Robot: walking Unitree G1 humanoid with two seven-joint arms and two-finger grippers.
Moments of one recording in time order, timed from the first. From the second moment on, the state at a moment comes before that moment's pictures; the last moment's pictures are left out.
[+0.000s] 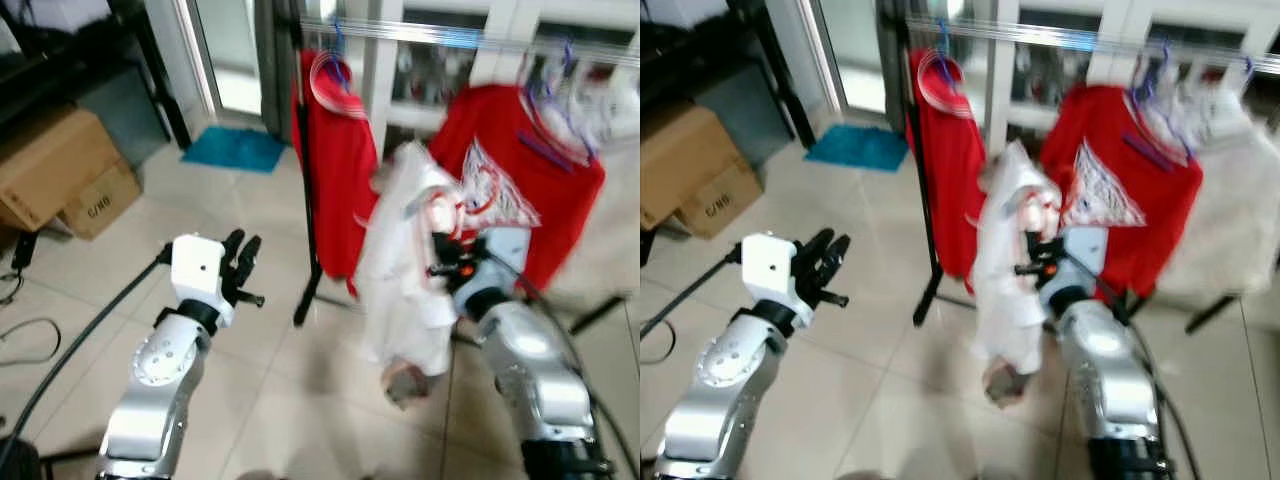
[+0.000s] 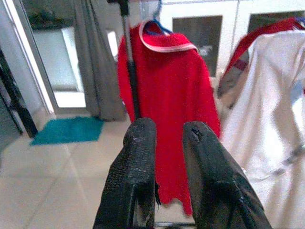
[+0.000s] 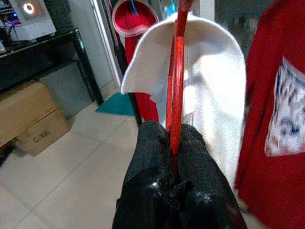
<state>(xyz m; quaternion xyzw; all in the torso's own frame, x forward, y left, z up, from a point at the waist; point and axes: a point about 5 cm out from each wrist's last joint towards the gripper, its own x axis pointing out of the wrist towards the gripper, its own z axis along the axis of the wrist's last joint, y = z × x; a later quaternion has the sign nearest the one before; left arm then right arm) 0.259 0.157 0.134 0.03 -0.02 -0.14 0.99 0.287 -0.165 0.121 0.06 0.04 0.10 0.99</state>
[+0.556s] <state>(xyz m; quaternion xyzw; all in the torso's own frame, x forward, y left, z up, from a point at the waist) 0.256 0.160 0.131 0.04 -0.01 -0.13 0.99 0.289 -0.160 0.121 0.04 0.04 0.11 0.99</state>
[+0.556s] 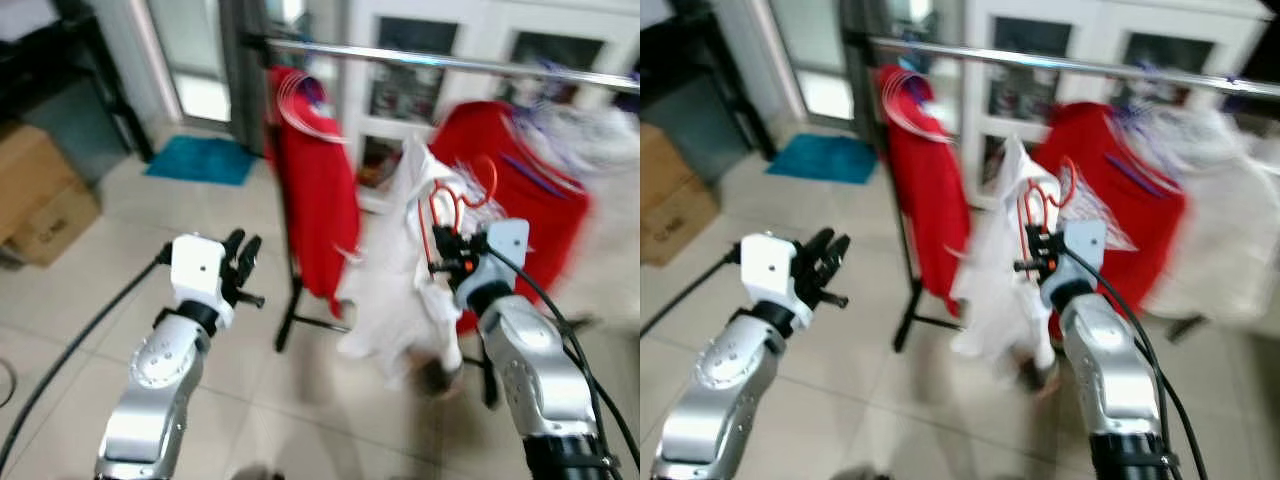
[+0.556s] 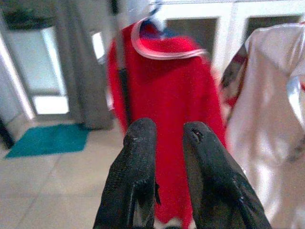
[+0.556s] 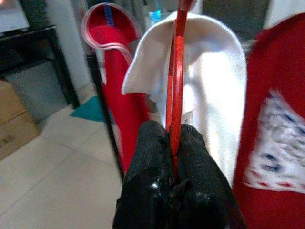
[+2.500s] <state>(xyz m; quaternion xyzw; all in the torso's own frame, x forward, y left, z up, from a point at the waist) 0.269 0.137 0.187 0.10 -0.07 -0.27 0.96 0.380 -0.140 0.183 -0.08 0.08 0.15 0.98</state>
